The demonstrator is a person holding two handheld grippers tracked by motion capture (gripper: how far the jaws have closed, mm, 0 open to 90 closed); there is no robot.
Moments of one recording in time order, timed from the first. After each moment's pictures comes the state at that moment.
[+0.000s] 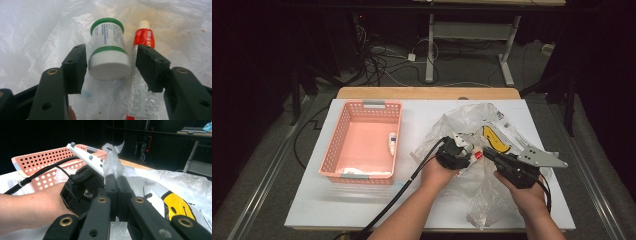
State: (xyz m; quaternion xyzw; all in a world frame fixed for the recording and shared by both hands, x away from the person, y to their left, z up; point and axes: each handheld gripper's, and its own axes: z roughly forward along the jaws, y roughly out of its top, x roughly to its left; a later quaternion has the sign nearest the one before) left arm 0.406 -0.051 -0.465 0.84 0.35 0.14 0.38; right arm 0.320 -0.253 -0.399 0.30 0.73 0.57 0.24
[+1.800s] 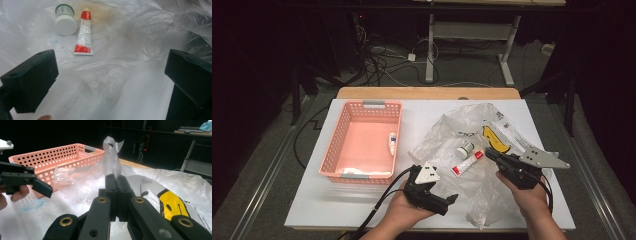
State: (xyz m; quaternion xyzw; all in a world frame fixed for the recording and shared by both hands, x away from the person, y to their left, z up) left arm 0.293 0.042 -0.429 0.84 0.28 0.07 0.46; right arm 0.318 -0.257 -0.398 0.30 0.73 0.57 0.24
